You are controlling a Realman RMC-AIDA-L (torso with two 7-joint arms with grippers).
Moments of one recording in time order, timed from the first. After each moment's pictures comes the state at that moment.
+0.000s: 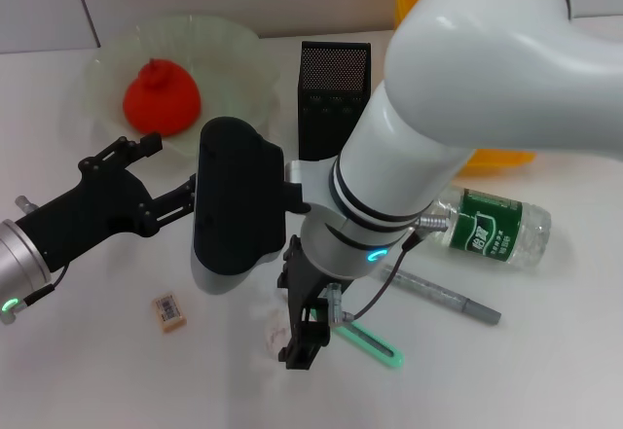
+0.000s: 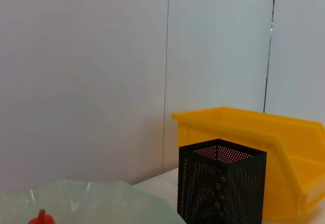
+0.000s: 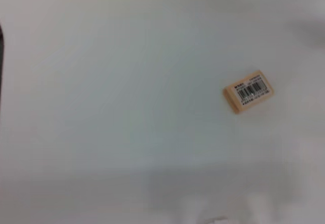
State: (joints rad) left arm -0.46 -2.06 1.02 0.30 1.30 1.25 -0.79; right arm 0.88 2.09 -2.05 -1.26 -2.41 -1.37 2.58
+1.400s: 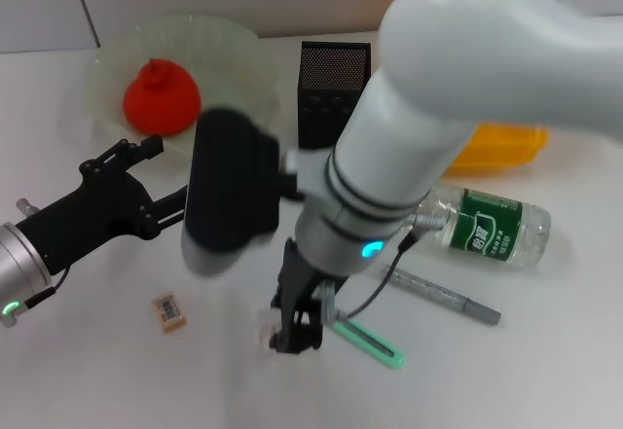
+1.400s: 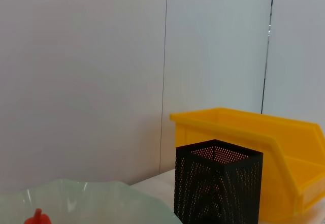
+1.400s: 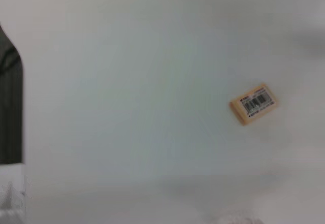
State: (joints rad) left arm -0.45 -2.06 1.02 0.29 1.30 1.26 -0.79; right arm 0.91 2.09 -2.00 -1.24 -2.35 -1.40 2.59
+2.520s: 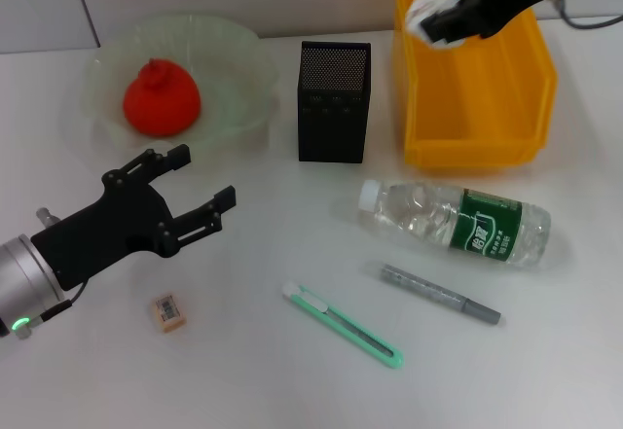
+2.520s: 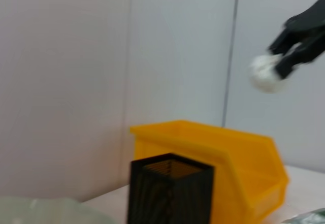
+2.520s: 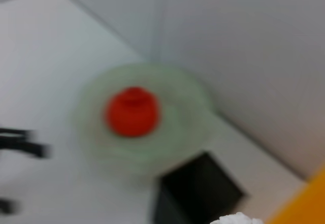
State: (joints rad) left arm -0.45 -2.07 1.06 0.29 1.30 1.31 -0.79; right arm 0.73 2.07 -1.05 -1.68 -2.56 -1.70 2.48
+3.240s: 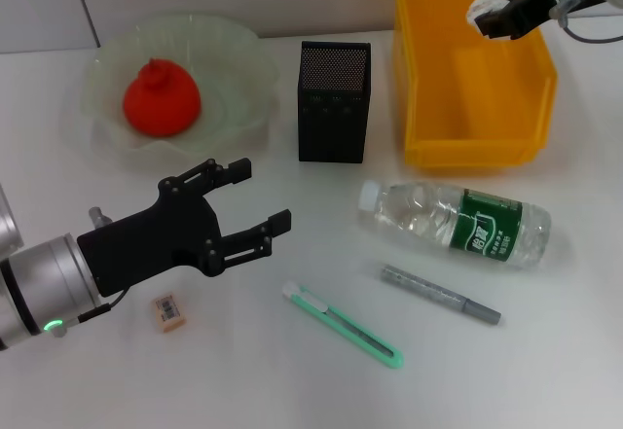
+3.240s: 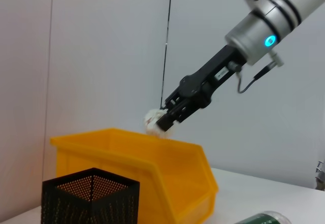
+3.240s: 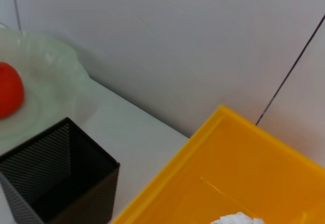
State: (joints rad) left arm -0.50 -2.07 1.18 0.29 1.30 1.41 -0.84; right arm 0.69 2.07 -1.05 -1.36 -2.72 -1.27 2.42
